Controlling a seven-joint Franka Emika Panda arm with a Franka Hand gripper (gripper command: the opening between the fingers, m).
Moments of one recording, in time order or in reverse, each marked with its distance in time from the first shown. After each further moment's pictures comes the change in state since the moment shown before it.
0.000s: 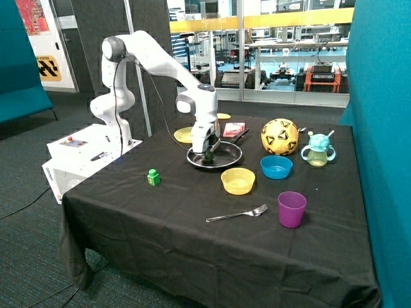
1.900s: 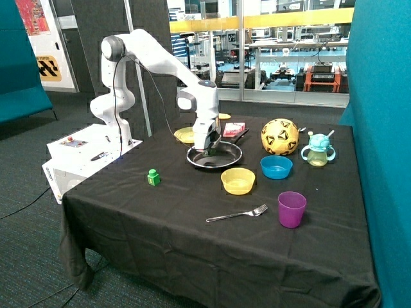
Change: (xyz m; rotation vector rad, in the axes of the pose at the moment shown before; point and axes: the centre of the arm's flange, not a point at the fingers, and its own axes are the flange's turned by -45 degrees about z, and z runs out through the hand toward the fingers) arm 0.005 -0.006 -0.018 0.005 0.008 -0.037
